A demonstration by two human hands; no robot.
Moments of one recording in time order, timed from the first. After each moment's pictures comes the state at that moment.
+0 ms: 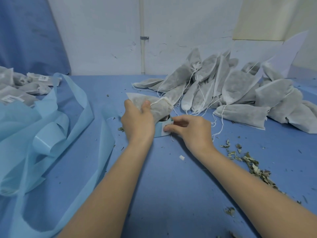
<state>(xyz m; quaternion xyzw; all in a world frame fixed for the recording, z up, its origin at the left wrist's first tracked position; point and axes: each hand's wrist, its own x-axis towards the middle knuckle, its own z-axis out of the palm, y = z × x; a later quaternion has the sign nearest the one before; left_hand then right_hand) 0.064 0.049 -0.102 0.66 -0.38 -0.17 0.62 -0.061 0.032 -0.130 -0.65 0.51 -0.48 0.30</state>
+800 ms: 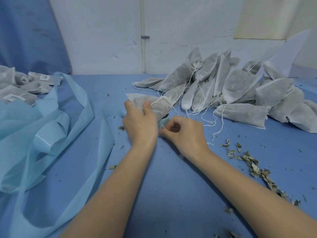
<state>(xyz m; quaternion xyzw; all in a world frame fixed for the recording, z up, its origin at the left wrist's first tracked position) 0.055 0.053 -0.105 0.66 -0.37 -0.13 0.64 -0.049 0.048 -0.130 -0.72 0.51 -0.42 0.21</state>
